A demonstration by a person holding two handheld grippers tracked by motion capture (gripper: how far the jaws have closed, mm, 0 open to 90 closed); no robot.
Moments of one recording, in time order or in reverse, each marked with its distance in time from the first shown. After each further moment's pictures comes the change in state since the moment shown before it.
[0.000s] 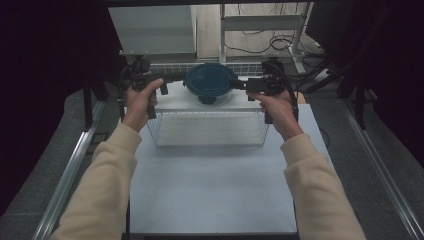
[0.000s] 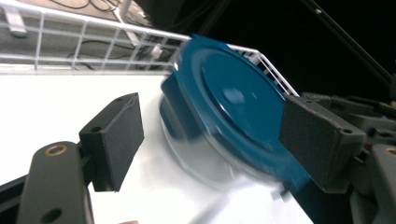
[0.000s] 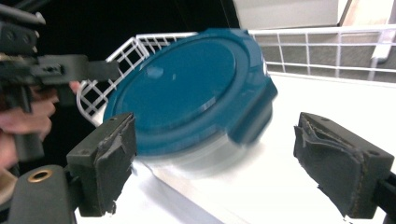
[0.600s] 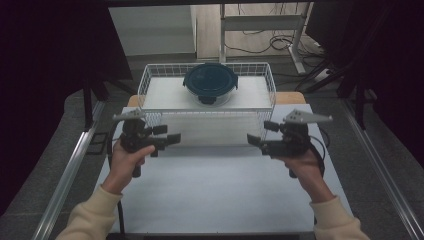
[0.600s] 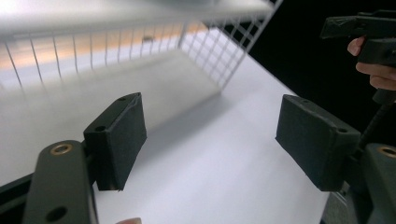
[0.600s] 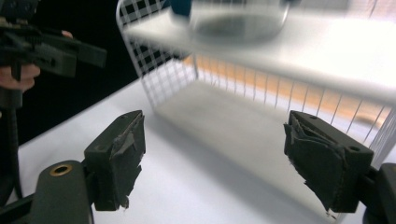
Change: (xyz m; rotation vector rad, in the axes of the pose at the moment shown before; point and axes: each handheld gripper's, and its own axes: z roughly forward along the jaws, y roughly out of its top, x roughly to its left) left arm -0.027 -0.134 -0.049 0.115 0.009 0.232; right arm 0.016 -0.132 -0.075 -0.053 0.021 -0.252
